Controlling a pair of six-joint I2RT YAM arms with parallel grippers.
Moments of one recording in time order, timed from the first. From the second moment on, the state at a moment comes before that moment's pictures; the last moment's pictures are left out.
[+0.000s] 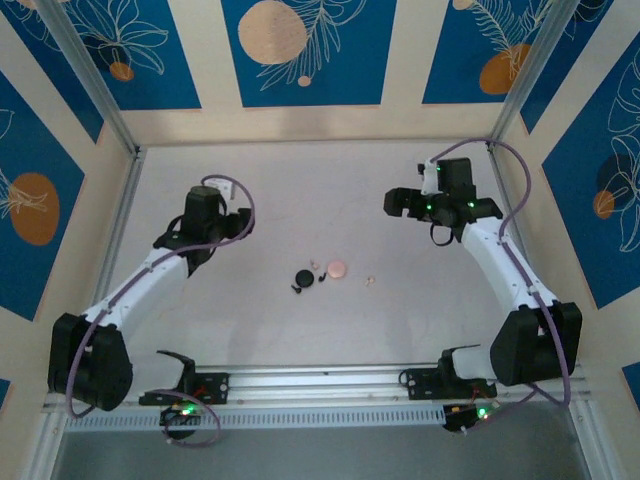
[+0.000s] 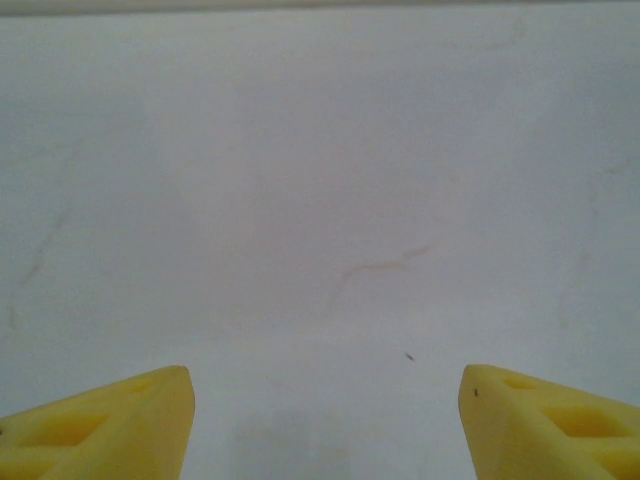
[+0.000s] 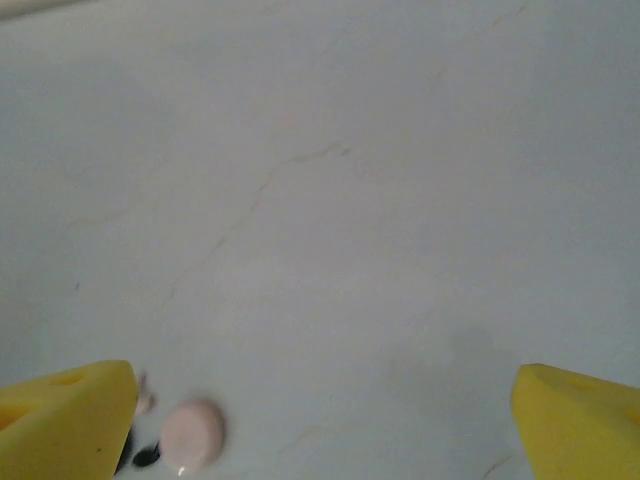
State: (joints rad) left arm -0.34 1.28 0.90 -0.29 -0.06 -0.19; right arm 0.15 1.34 1.14 -0.64 -0.23 0.24
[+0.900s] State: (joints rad) left arm -0.47 1.50 1.05 -0.60 0.09 -0.47; right arm 0.44 1.73 1.37 -1.04 -0.33 0.41
